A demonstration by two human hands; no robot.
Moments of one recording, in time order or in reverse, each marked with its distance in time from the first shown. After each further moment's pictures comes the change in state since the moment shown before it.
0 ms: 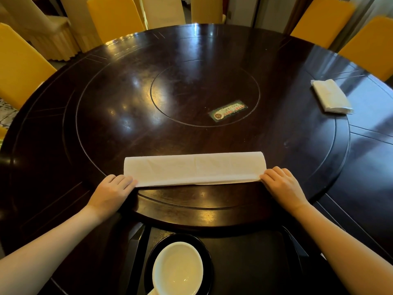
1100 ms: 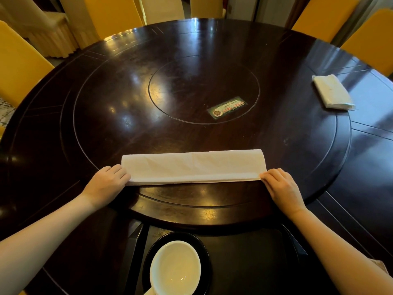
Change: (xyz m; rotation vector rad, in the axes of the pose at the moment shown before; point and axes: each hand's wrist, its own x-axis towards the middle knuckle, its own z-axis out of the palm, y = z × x) left_hand 0.016 -0.019 -0.006 0.035 -0.149 0.043; right_hand -0.012 -0.010 0.006 0.206 0.073 0.201
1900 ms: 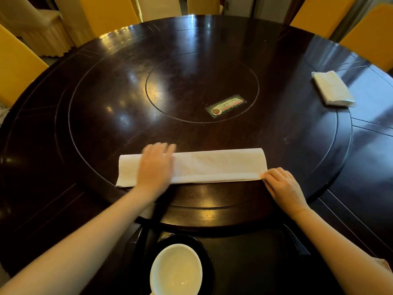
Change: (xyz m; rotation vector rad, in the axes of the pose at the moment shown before) left_hand 0.105 0.084 -0.032 -0.263 0.264 -0.381; right_hand 0.002 0.001 -0.002 -0.028 -0.035 -0.029
